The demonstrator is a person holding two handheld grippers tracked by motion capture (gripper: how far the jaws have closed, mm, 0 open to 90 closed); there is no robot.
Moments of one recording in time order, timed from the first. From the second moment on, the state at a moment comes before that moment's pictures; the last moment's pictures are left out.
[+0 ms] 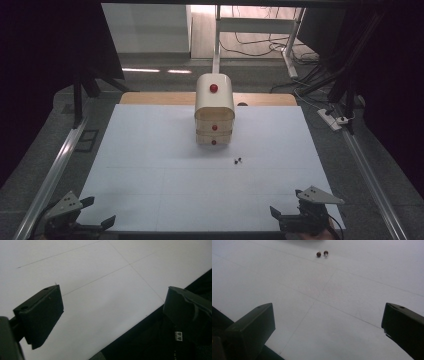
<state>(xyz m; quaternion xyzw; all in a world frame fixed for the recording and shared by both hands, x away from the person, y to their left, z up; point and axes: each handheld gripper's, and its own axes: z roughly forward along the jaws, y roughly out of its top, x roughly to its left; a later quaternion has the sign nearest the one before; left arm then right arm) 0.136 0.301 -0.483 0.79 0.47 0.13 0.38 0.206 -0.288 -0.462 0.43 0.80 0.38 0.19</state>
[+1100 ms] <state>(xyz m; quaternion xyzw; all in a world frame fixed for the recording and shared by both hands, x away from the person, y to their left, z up) 0.139 0.305 -0.485 0.78 0.47 0.10 0.39 0.212 -0.281 -0.463 0.44 0.81 0.36 0.17</state>
